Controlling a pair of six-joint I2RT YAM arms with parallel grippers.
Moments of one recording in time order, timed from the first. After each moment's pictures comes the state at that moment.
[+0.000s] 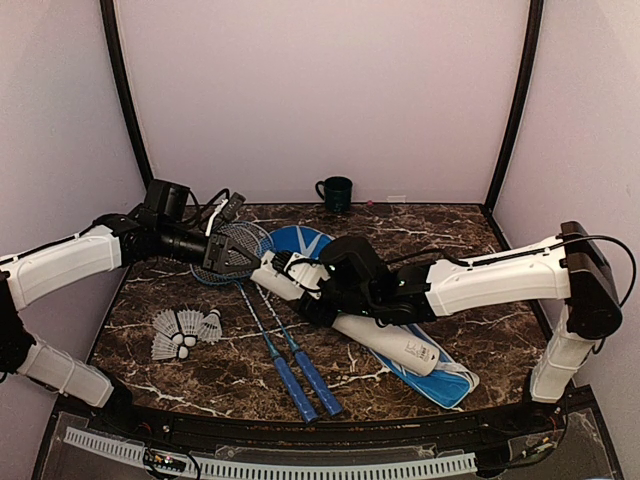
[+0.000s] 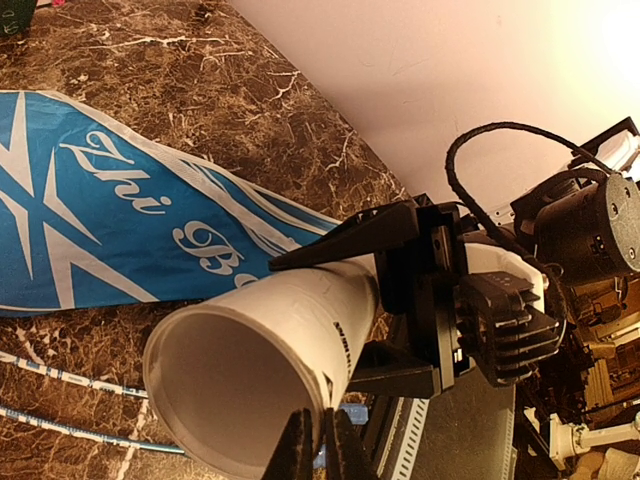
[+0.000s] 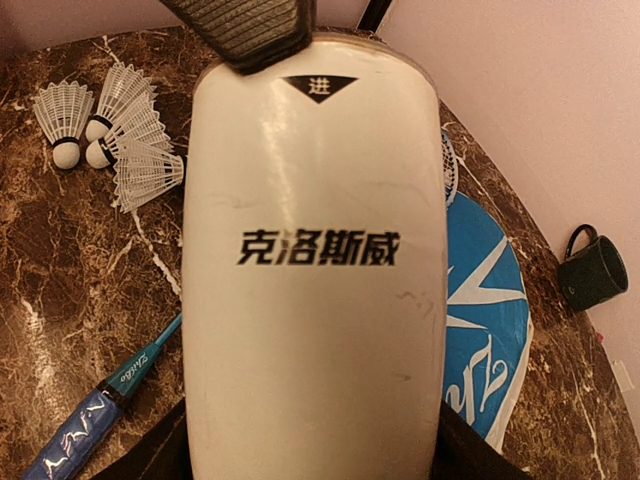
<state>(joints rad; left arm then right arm) -0.46 1.32 0.99 -0.35 0.87 -0.24 1.16 1.74 1.19 0.00 0.25 -0.24</state>
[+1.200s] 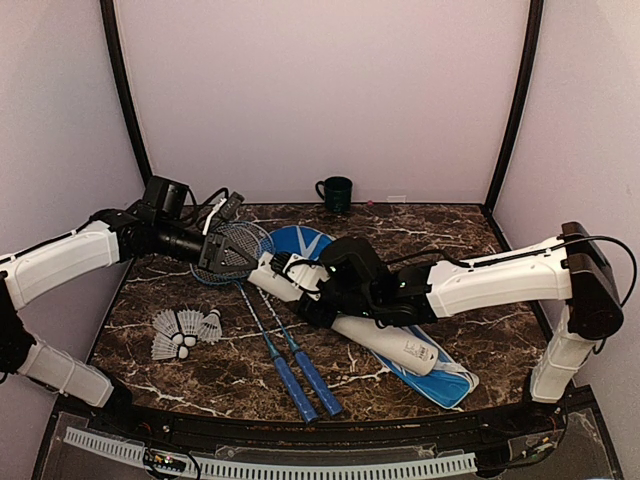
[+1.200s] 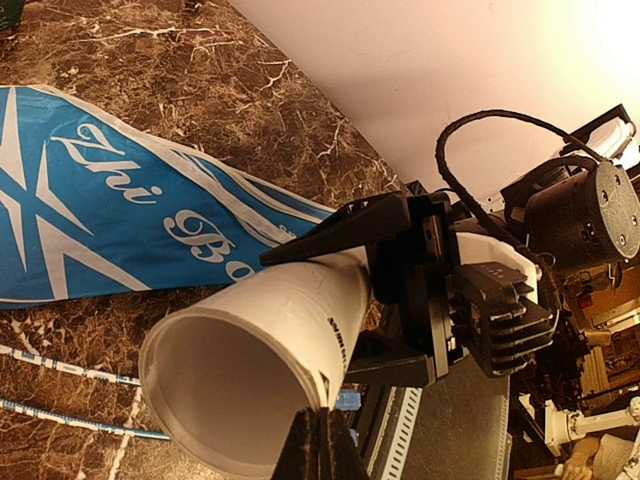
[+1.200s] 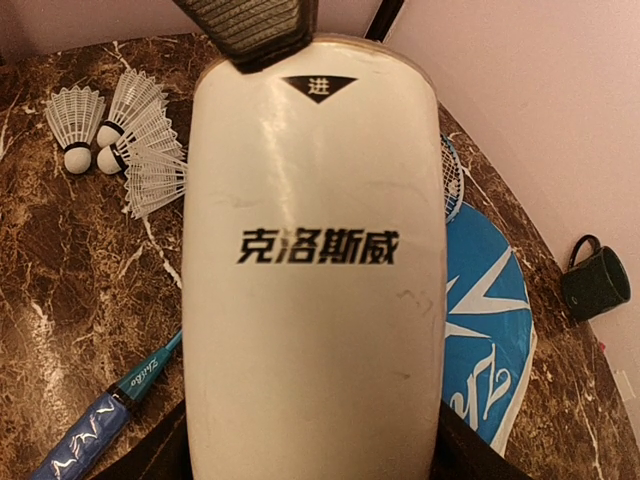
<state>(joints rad) -0.43 1.32 1.03 -0.44 0.90 -0.19 1.16 1.73 1.18 0.01 0.23 -0.25</state>
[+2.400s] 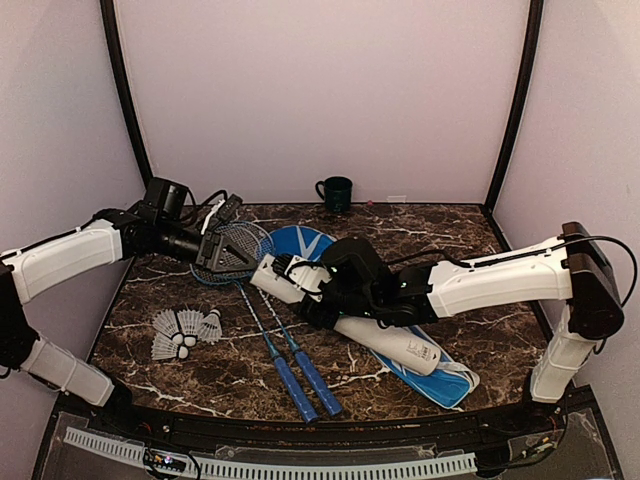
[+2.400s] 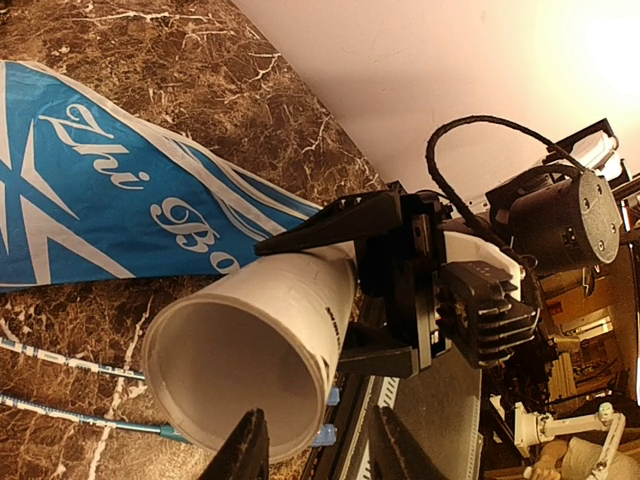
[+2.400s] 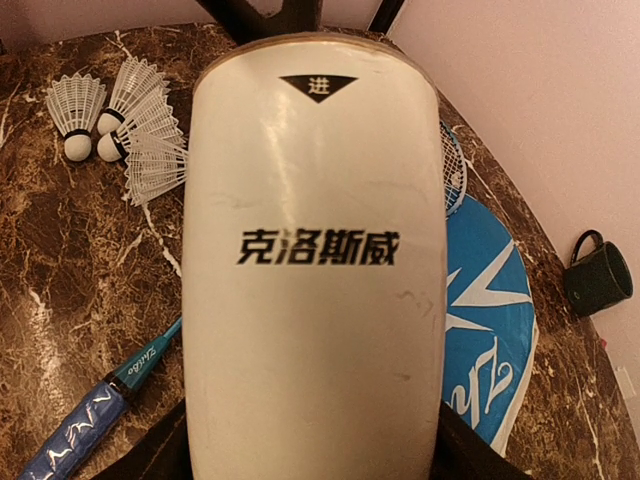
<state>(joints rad) -0.40 1.35 1.03 -0.45 0.99 -0.20 1.17 1.73 1.17 0.00 0.22 -0.25</state>
